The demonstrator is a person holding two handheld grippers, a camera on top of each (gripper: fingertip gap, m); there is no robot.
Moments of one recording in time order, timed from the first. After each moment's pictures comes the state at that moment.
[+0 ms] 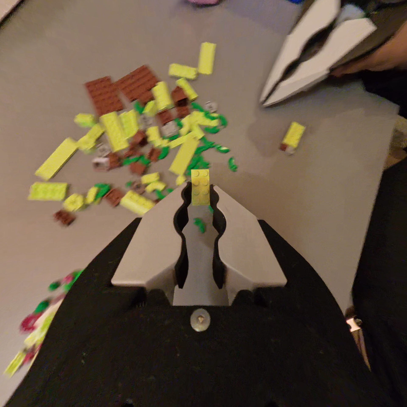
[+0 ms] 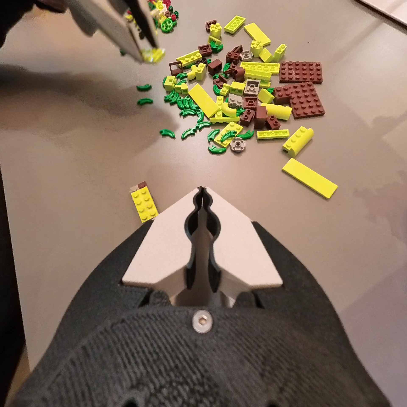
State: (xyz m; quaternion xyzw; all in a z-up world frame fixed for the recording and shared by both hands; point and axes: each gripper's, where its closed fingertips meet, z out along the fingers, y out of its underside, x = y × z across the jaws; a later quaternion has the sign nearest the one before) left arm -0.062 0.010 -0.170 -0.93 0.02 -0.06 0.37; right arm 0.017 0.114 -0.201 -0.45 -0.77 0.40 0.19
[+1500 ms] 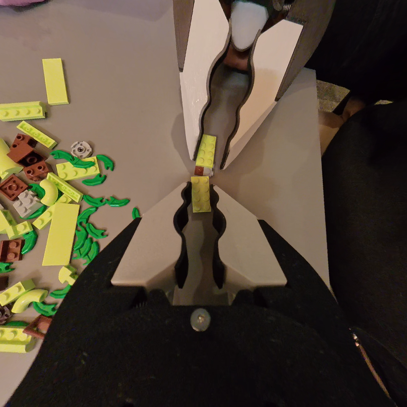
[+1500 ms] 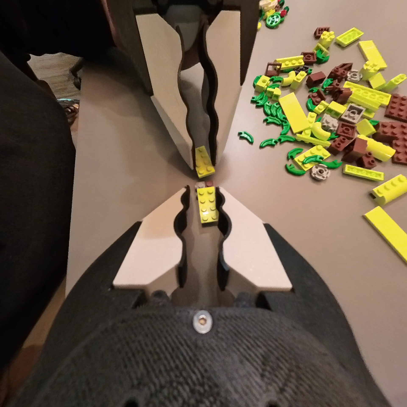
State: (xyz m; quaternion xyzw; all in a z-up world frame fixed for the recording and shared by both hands) left arm 0.044 0.048 -0.205 -0.91 0.18 -0.15 0.35; right arm 0.050 0.058 -0.203 -0.32 -0.84 0.42 0.13
